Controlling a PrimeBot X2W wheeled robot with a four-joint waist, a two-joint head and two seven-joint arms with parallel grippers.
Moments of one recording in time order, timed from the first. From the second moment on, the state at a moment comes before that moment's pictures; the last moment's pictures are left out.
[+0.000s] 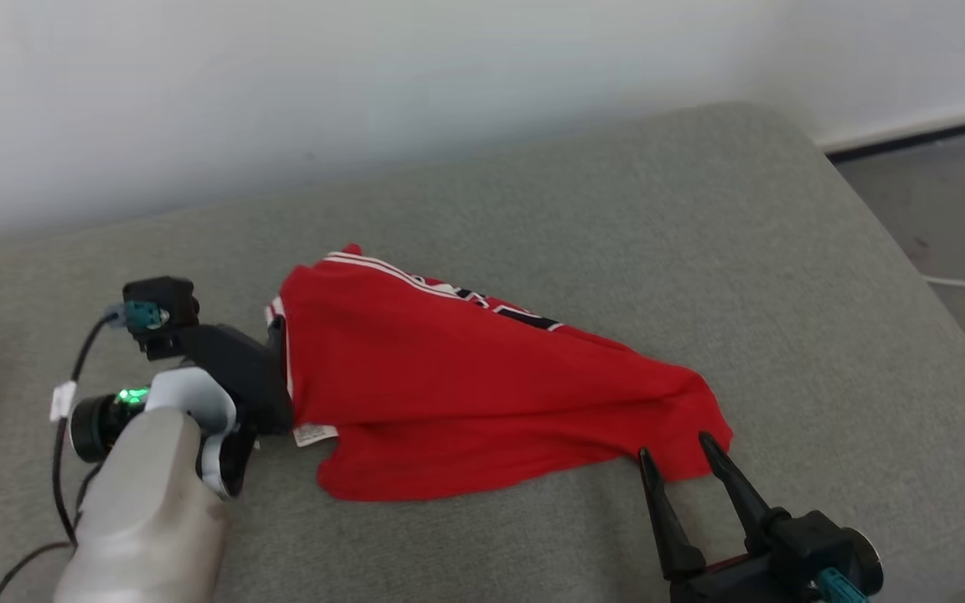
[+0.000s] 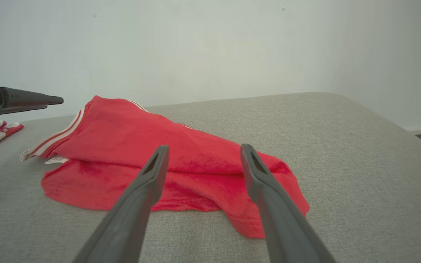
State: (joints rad) left arm -0.73 0.10 -0.14 0.89 -0.38 0.01 0.12; right arm -0.05 -0.05 0.21 0.23 0.13 0.13 -0.26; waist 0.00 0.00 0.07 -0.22
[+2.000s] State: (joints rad) left arm -0.03 0.27 -0.29 0.26 -0.50 0.14 0.06; right arm 0.02 -0.05 0.15 0.24 0.12 0.13 -0.25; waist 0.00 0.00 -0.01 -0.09
